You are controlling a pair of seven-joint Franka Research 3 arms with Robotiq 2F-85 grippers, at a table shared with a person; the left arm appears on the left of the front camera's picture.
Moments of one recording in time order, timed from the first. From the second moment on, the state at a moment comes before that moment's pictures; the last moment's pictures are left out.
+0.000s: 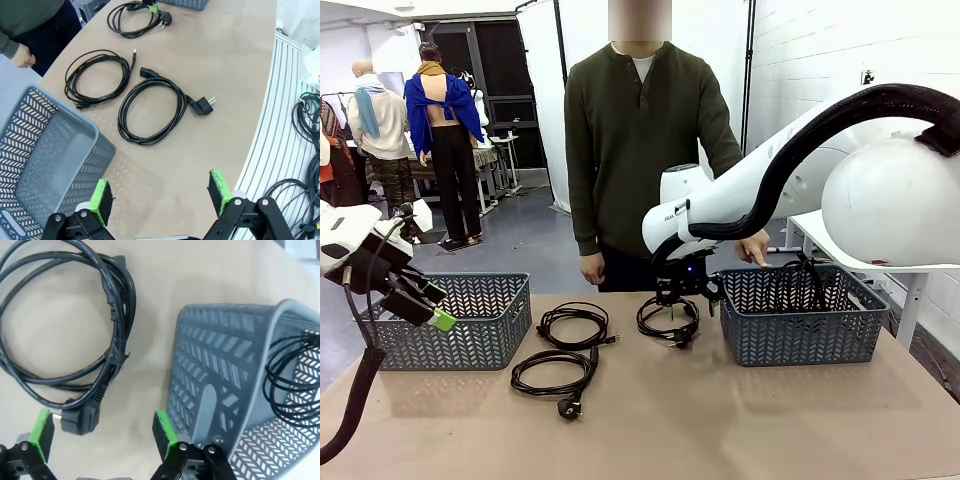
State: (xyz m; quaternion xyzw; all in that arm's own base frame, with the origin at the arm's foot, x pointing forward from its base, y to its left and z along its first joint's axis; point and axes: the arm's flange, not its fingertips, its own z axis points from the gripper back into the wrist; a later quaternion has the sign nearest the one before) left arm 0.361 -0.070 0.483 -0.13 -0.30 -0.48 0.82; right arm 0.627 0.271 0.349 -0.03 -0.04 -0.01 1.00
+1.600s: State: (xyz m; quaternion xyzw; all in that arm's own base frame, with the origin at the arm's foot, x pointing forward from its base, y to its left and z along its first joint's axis) left arm 0.361 -0.070 0.483 -0.13 -0.30 -0.48 0.82; right arm 0.670 0.282 0.318 -0.04 -0.01 -0.03 1.00
